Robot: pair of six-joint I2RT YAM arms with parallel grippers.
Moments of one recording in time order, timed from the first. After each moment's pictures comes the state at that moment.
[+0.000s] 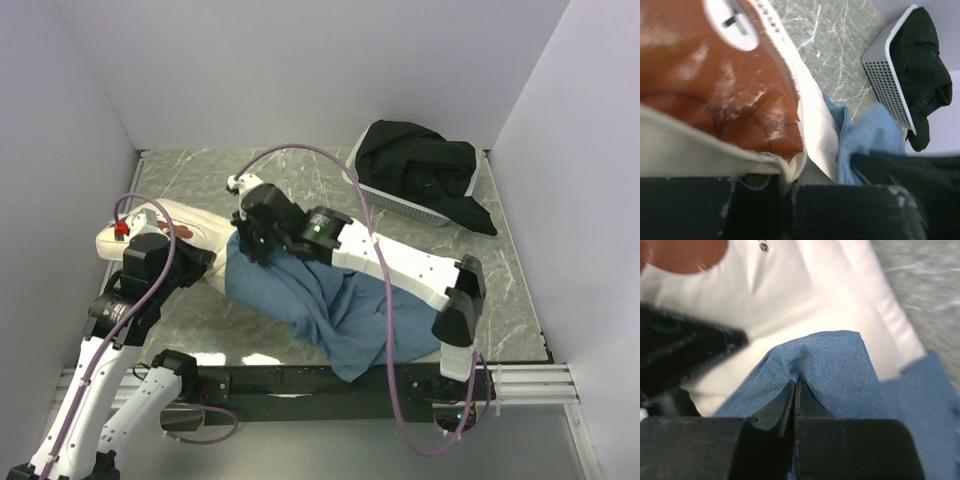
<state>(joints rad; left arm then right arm) -0.28 0.62 0.89 -0.78 -0.11 -0.93 1.13 1.82 1.83 -0.64 0.17 0.38</state>
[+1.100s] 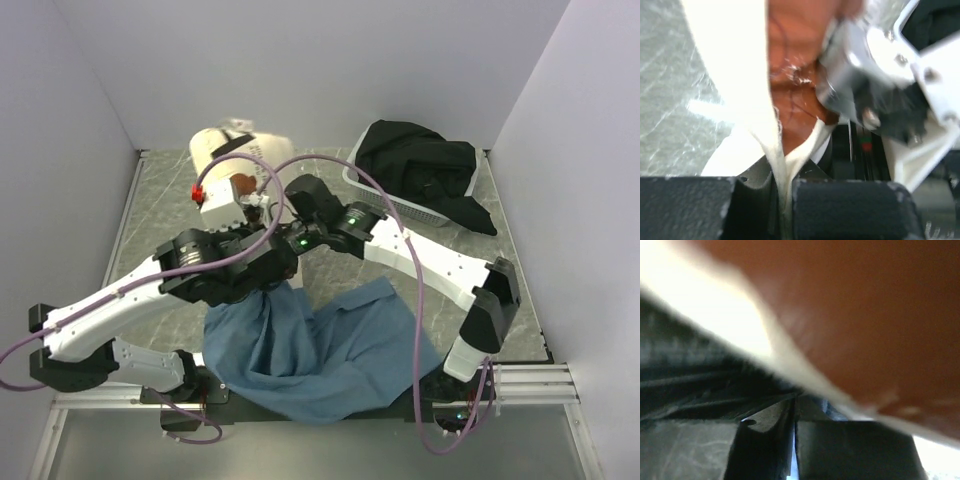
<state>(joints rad) -1.20 1.25 1.60 -1.44 -0.98 -1.34 0.97 1.70 1.61 -0.55 -0.77 0.14</state>
